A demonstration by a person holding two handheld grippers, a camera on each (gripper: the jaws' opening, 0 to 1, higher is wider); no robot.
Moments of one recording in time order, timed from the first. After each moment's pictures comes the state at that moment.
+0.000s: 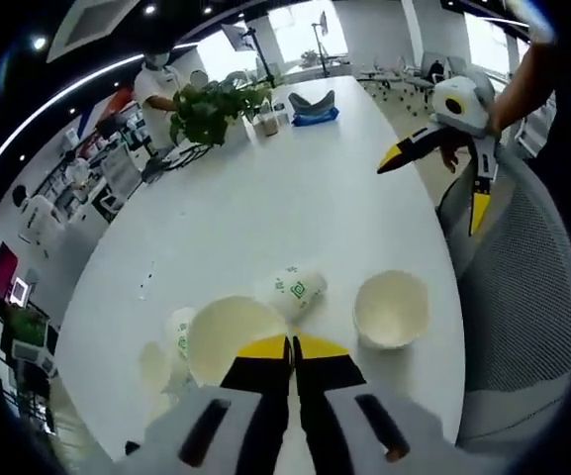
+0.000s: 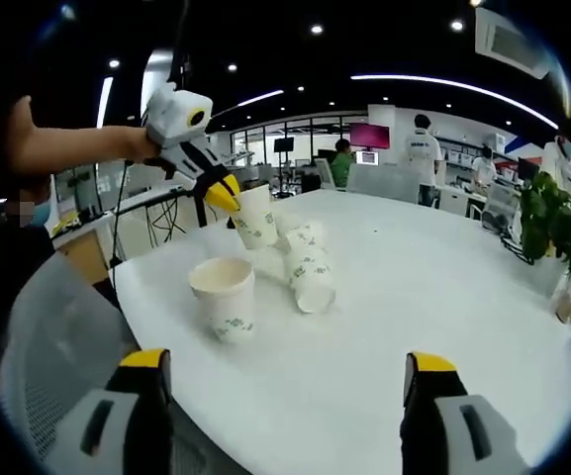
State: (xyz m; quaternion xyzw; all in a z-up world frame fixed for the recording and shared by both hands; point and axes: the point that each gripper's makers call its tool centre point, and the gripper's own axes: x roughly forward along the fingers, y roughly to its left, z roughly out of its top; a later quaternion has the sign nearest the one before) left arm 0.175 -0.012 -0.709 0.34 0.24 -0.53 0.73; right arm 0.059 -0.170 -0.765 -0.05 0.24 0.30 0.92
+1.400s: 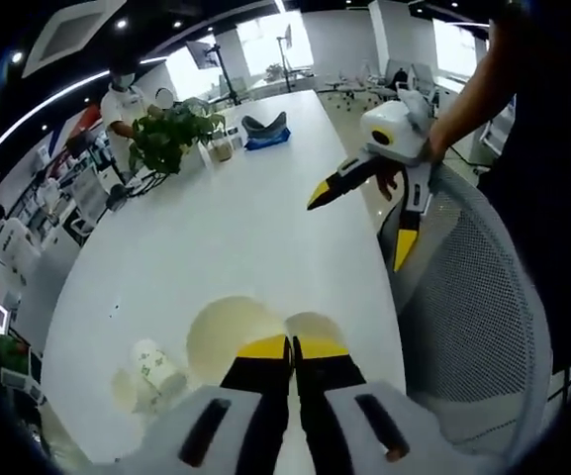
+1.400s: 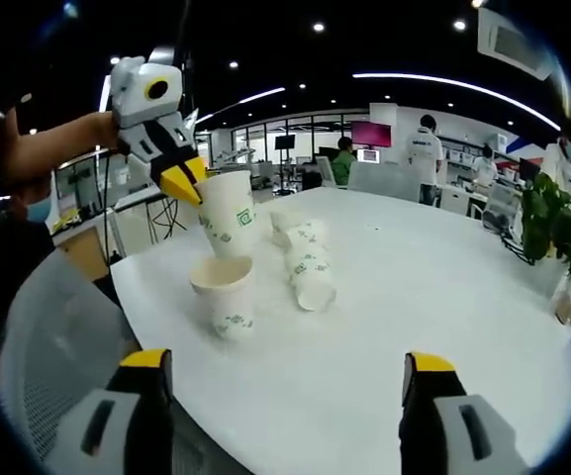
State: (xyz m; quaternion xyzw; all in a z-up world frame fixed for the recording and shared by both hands) left arm 0.098 -0.047 -0.686 0.34 0.23 -0.60 0.69; right arm 0.057 -0.167 -0.764 -0.06 0.24 0.30 0.92
